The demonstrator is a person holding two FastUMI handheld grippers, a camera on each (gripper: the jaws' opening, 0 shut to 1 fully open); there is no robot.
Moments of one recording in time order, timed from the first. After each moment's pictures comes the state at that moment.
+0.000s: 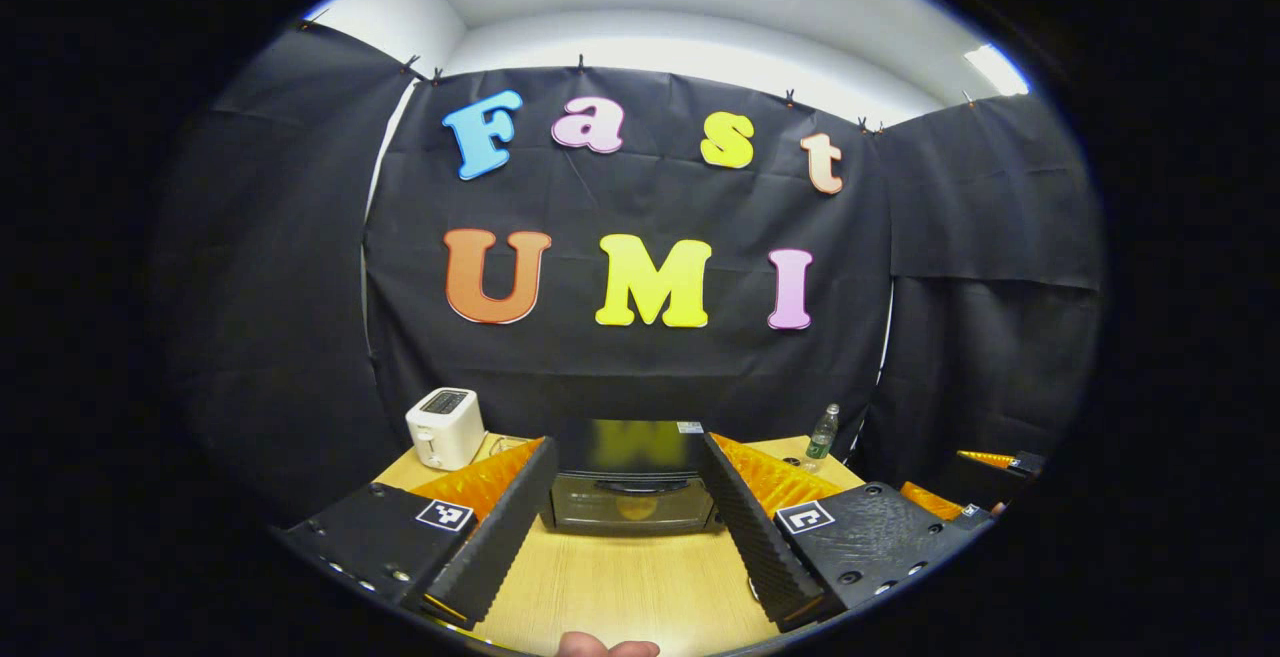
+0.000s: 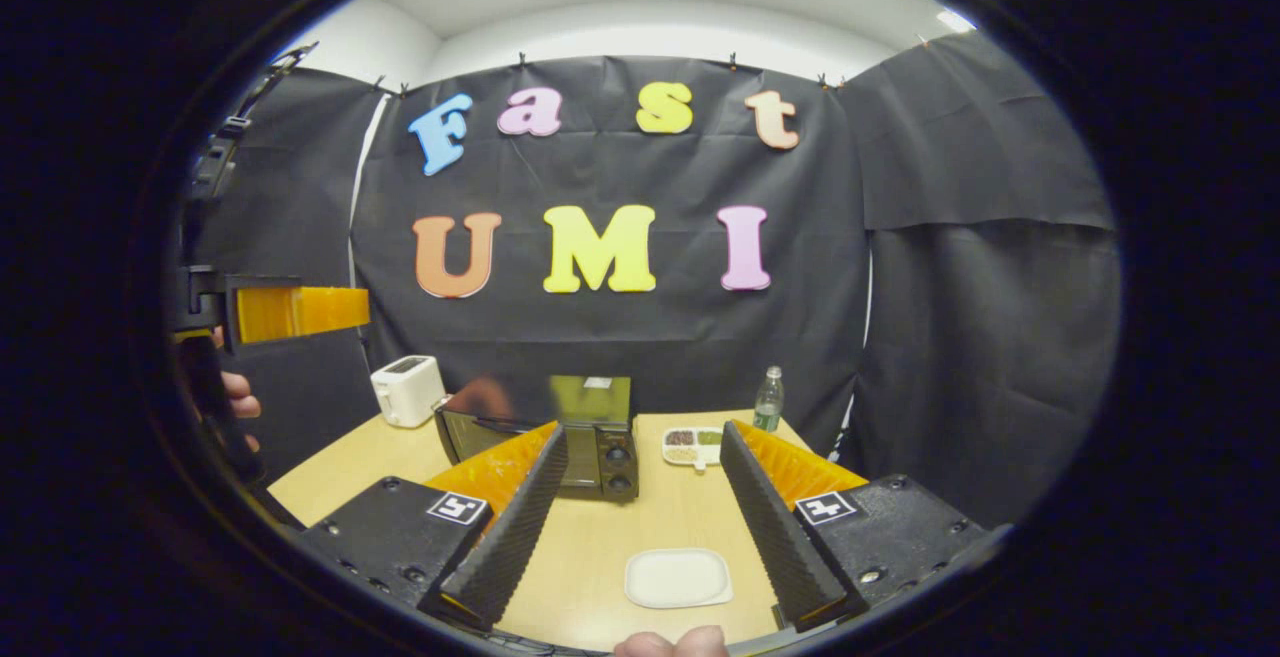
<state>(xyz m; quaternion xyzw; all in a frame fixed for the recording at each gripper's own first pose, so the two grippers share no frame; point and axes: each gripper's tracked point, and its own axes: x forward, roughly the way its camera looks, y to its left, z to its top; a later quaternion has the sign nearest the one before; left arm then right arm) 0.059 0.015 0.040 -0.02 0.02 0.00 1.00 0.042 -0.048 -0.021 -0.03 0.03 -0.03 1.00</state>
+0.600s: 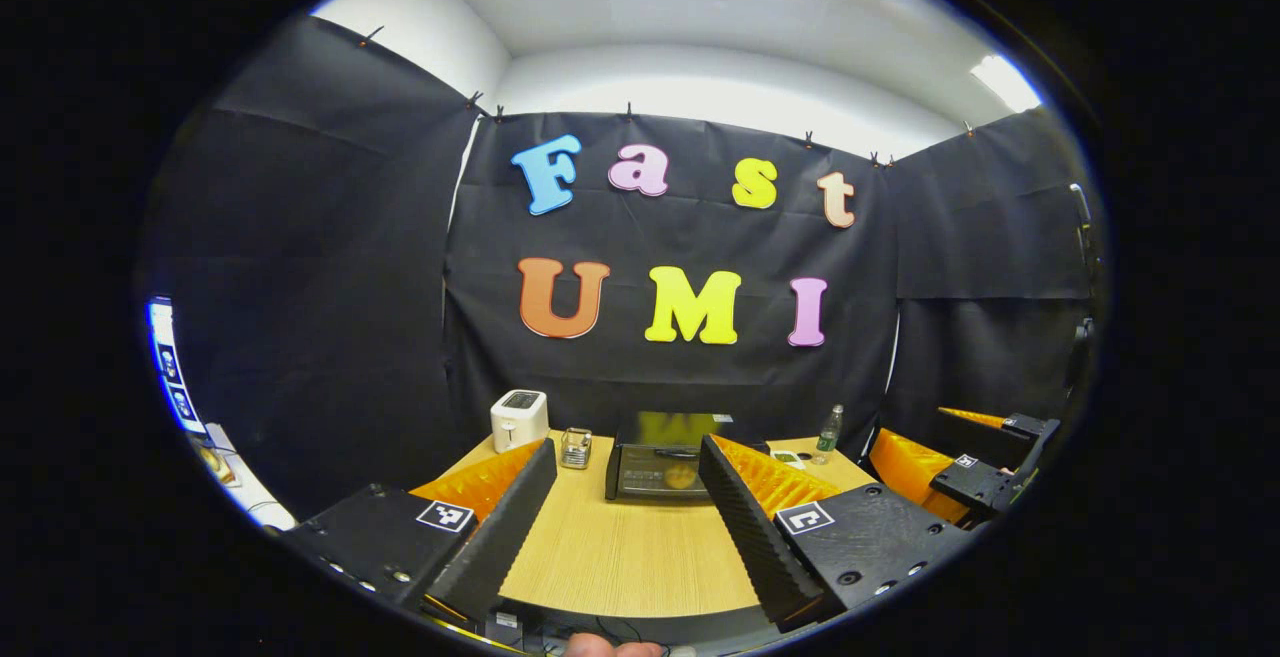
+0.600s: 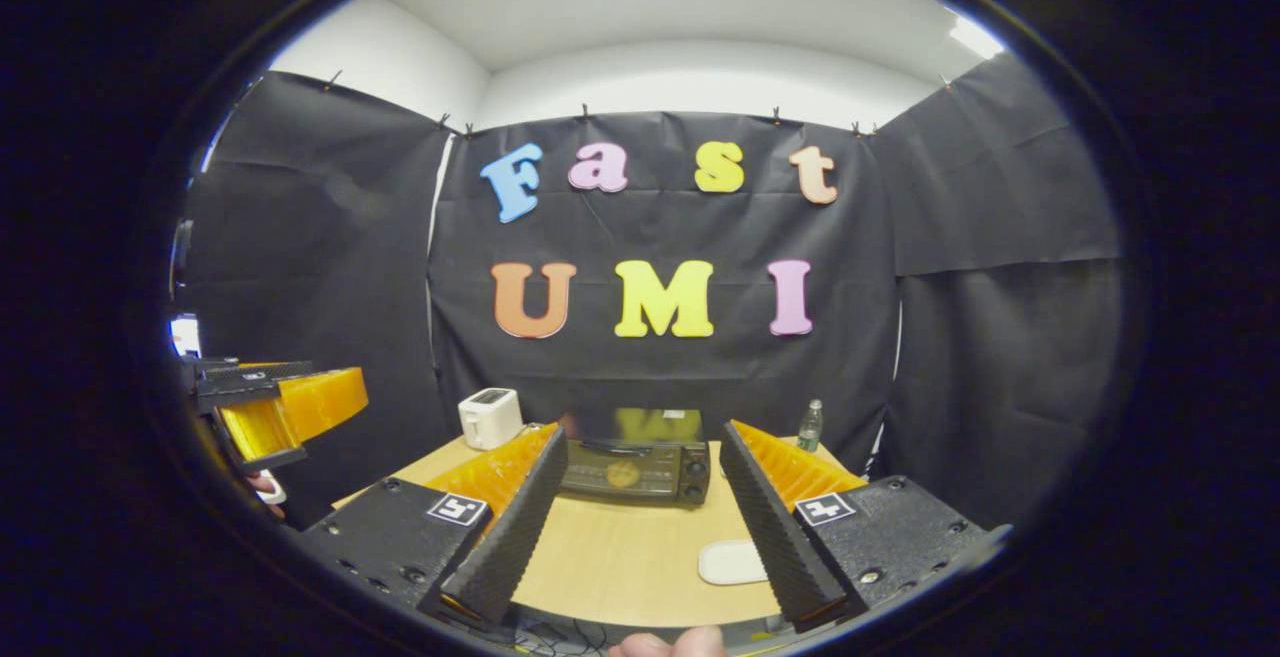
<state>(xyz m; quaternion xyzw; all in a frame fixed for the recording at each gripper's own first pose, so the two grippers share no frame) -0.111 0.068 0.046 -0.02 -0.02 0.05 1.00 -0.093 0.060 0.012 -0.03 -0.01 0.04 1.00</state>
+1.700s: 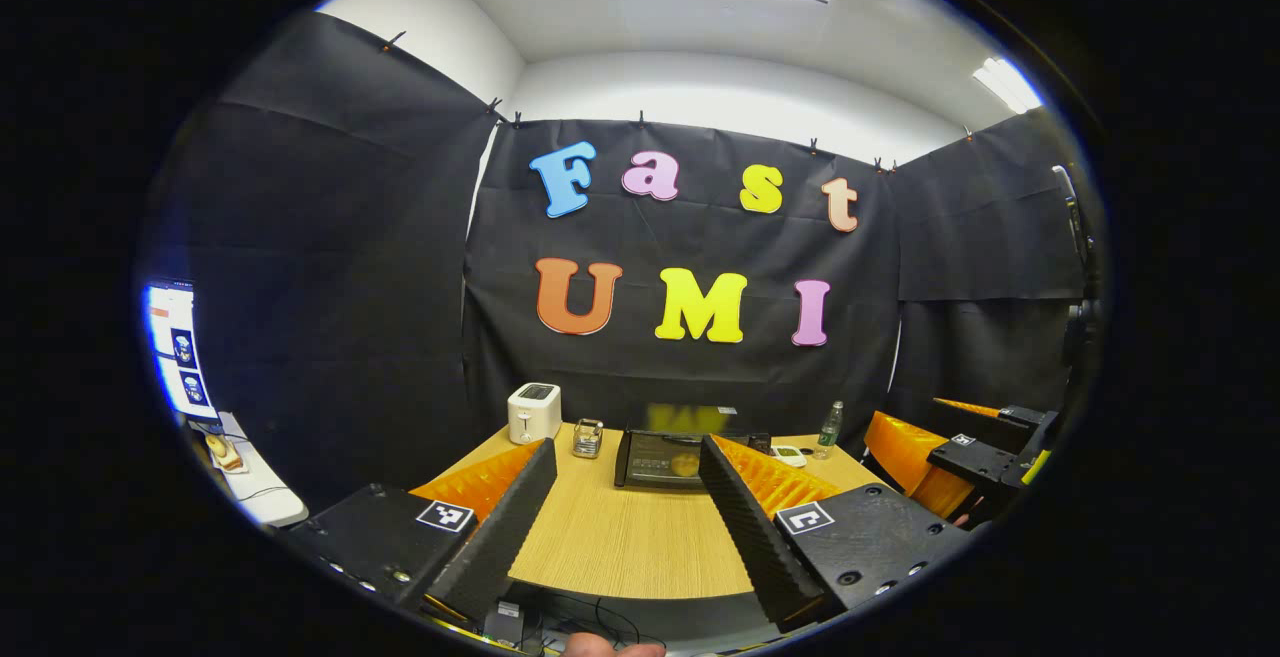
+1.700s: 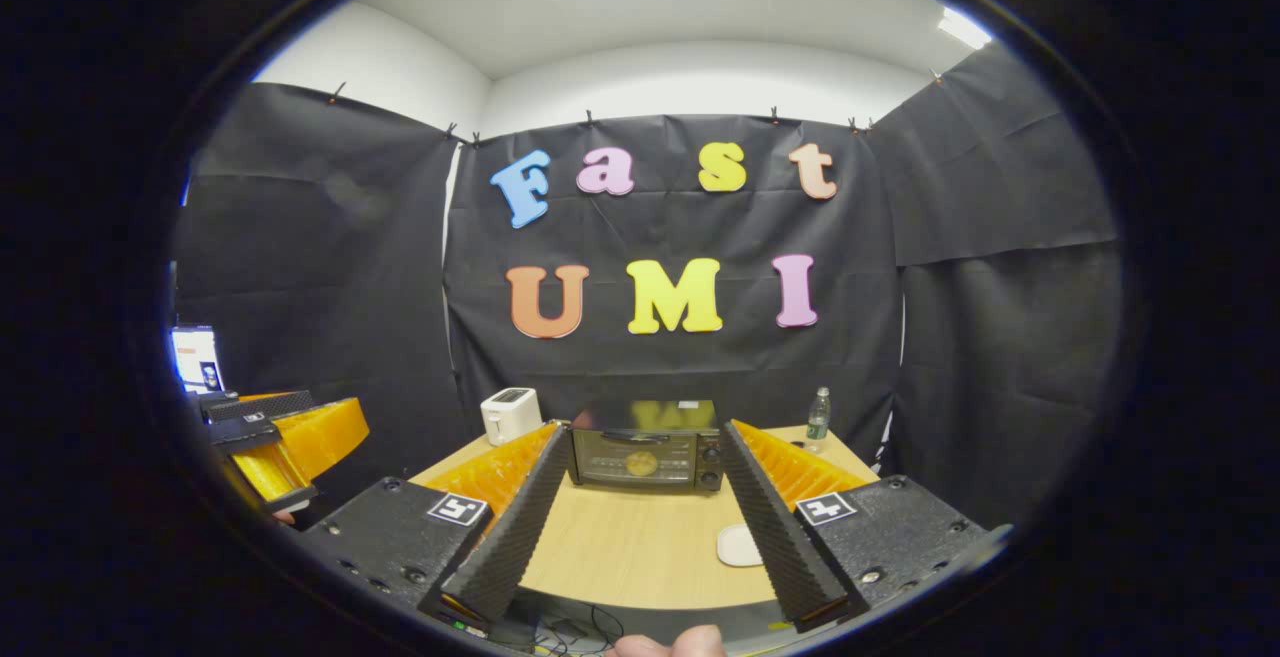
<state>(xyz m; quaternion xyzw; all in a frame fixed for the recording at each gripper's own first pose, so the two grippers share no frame) -0.151 0.064 0.025 -0.03 -0.02 0.06 1.00 -0.124 0.064 0.008 -0.01 -0.01 0.04 1.00</state>
